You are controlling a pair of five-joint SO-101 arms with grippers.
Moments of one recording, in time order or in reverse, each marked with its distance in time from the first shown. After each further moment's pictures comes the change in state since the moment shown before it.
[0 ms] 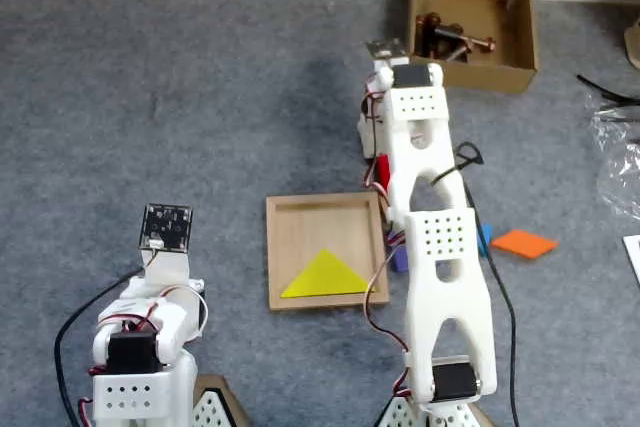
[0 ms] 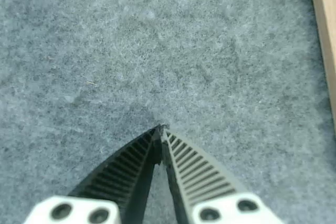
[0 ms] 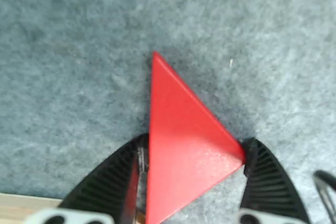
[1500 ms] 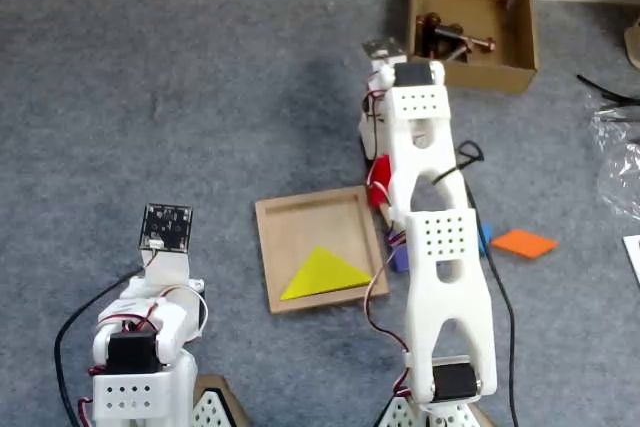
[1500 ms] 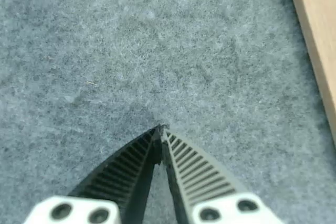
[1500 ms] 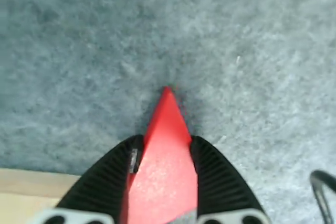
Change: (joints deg) left arm 0.0 0.0 0.0 0.0 0.0; right arm 0.2 -0.2 -0.7 2.1 6.4
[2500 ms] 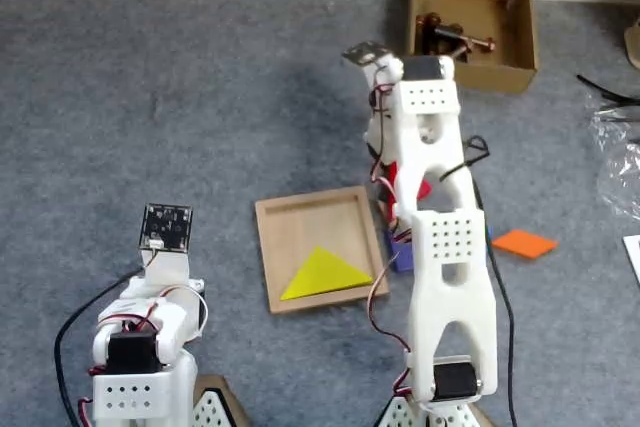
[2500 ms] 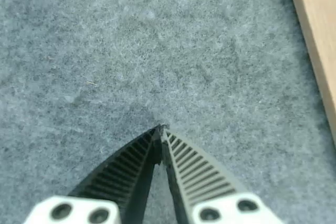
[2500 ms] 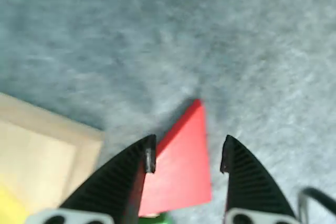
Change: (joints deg) left arm 0.0 0.0 0.0 0.0 0.0; right arm 0.4 -9.3 8.5 1.0 17.1
